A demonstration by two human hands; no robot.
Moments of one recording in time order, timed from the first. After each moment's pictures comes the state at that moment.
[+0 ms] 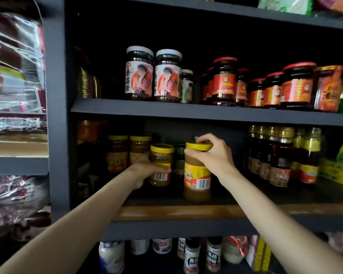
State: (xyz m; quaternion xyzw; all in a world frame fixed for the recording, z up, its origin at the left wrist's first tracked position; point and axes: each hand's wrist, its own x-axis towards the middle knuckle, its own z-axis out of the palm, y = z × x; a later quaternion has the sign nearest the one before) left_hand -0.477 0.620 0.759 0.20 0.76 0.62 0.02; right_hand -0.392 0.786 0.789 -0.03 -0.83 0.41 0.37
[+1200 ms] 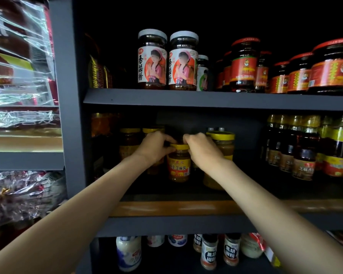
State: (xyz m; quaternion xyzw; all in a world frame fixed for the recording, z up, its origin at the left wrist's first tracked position) left_hand -0.479 0.606 0.791 0.30 0.89 0.29 -0.20; right_hand -0.421 0.734 0.793 0.05 -0.95 0.01 0.32
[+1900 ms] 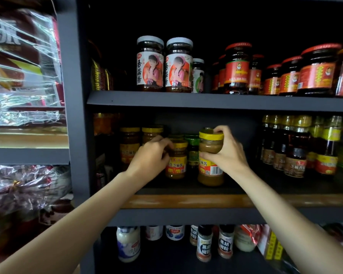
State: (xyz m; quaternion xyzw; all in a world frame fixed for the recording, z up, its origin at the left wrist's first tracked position) left_hand -0.436 0.593 0.768 0.33 0.85 0.25 -0.32; right_hand -0.394 0.792 0.771 -0.01 -0.86 0.34 0.39
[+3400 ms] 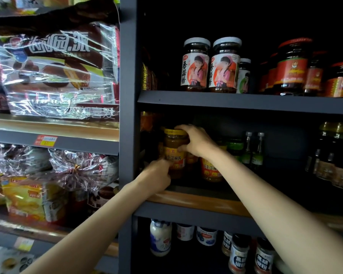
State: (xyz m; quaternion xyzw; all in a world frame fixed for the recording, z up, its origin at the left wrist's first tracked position) left_hand -0.424 0.534 0.749 0.18 0.95 0.22 -0.13; right_hand -0.464 0.666 0.807 0.17 -0.93 0.24 0.21
